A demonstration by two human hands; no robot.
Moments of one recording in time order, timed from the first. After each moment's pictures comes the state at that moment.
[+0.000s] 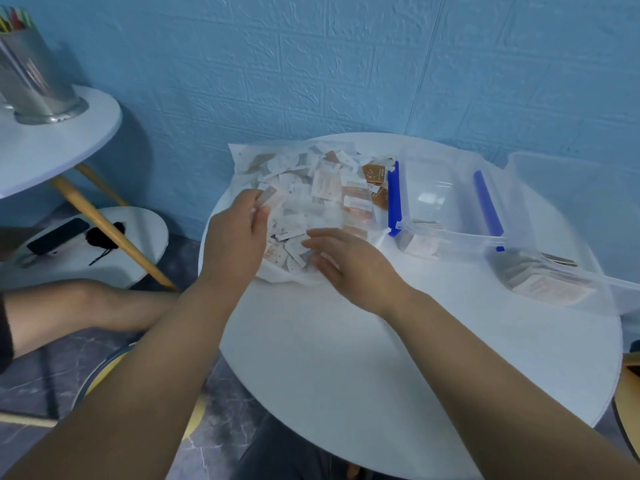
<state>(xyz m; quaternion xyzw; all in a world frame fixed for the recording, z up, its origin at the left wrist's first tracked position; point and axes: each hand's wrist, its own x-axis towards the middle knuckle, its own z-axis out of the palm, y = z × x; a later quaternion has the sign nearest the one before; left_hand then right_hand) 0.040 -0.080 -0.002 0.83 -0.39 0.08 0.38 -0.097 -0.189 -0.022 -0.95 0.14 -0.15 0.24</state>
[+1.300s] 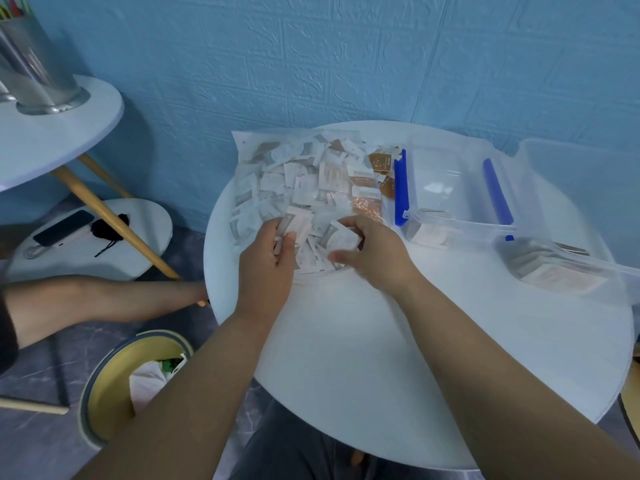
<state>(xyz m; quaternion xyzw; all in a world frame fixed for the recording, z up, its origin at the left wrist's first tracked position) 0.004 -0.075 -0.047 0.79 -0.35 -0.01 0.50 -0.097 -0.203 -0.031 -0.85 0.33 -0.14 0.39</state>
